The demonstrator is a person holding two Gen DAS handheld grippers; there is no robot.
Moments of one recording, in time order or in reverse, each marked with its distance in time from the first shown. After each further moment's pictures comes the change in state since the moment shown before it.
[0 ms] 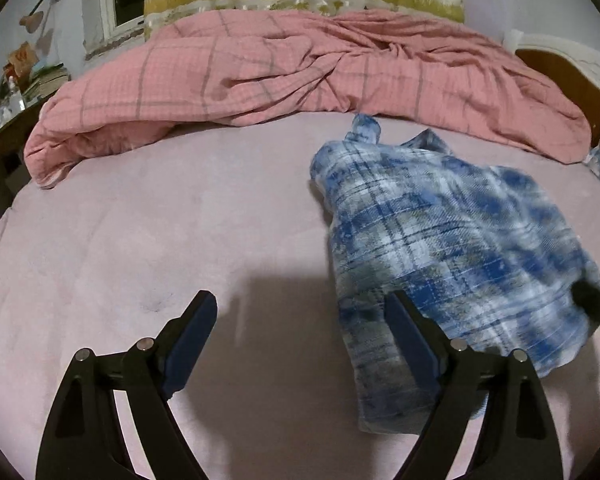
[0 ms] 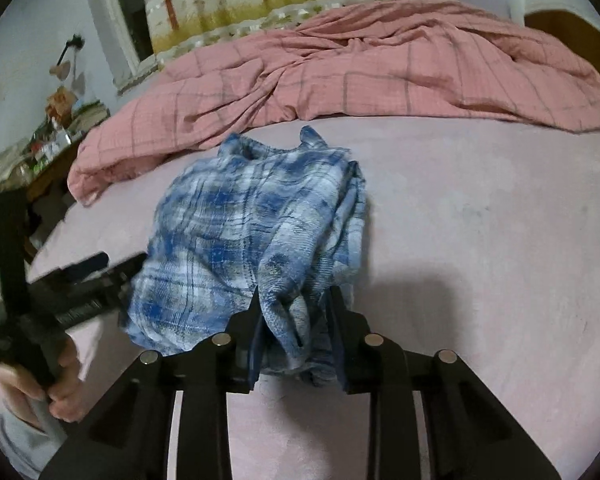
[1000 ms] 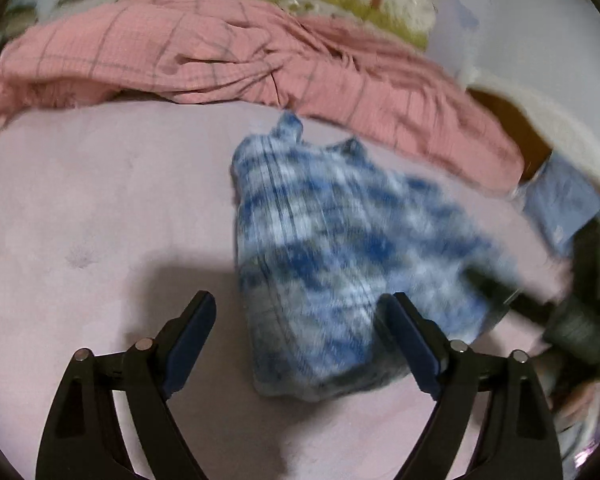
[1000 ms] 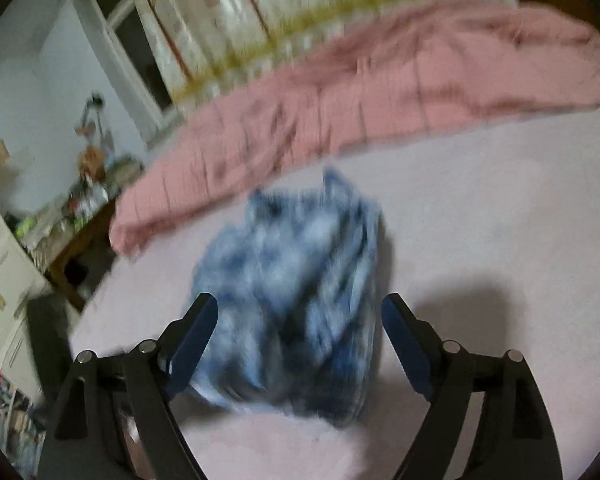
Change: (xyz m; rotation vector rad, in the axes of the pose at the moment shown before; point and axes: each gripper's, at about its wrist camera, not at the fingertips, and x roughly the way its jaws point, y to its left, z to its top) left arm -0.017 0.013 -0.010 -0.169 0.016 -0.391; right arm 0.030 -0.012 0.019 0.131 0.004 0.201
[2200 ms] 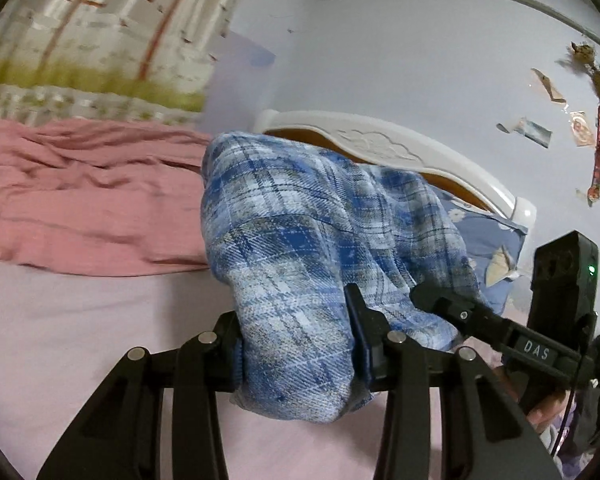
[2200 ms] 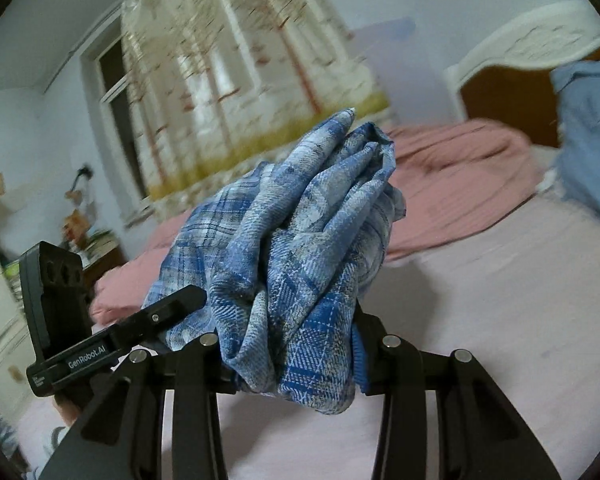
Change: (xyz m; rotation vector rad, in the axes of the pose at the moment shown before) left arm 0.042 -0.344 0.063 0.356 -0.211 -0.540; right arm -0.274 -0.130 0.079 -0.075 -0.476 -0.192
